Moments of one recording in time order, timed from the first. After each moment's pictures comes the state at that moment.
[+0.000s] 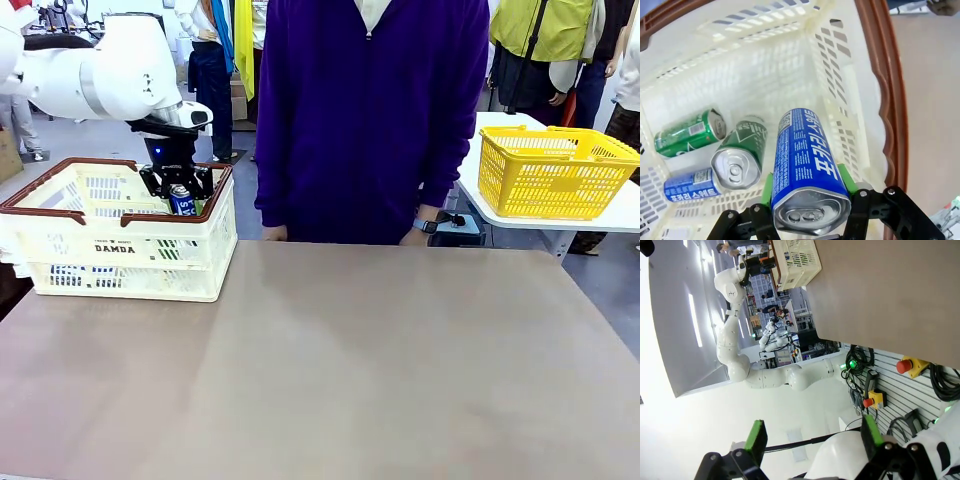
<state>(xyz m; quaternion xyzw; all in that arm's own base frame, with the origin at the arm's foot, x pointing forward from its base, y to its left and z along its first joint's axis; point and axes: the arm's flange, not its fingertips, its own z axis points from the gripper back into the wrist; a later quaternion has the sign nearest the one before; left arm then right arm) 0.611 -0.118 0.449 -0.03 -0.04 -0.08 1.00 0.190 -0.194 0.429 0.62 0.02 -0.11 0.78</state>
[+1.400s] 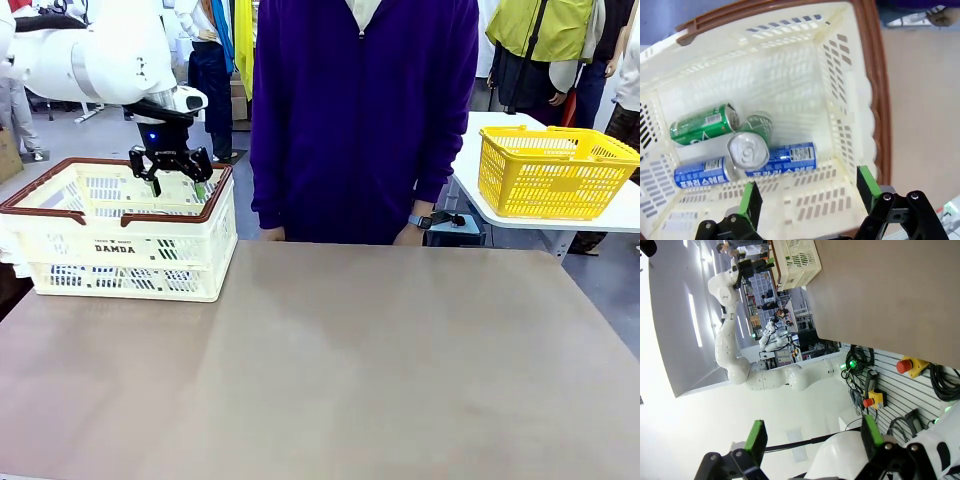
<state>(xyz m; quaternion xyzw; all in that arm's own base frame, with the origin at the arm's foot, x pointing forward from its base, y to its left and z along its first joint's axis) 0.605 -0.110 0.494 -0.03 -0.06 -0.06 1.00 0.190 -0.194 0.429 0.62 0.02 -0.11 0.78</state>
